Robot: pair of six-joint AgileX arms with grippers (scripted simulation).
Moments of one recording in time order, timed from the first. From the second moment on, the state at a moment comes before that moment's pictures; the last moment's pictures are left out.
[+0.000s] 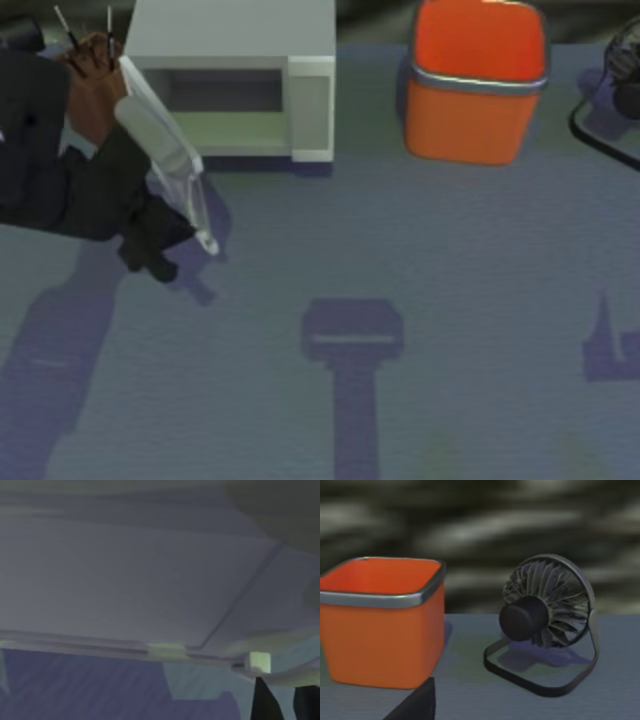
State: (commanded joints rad) left arm -0.17 1.64 0.95 -0.33 0.50 0.63; right arm 0.00 0.00 0.00 0.00 0.00 0.00
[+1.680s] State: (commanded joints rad) left arm -0.16 1.65 0.94 -0.35 0.51 0.65; right arm 0.00 0.00 0.00 0.00 0.00 0.00
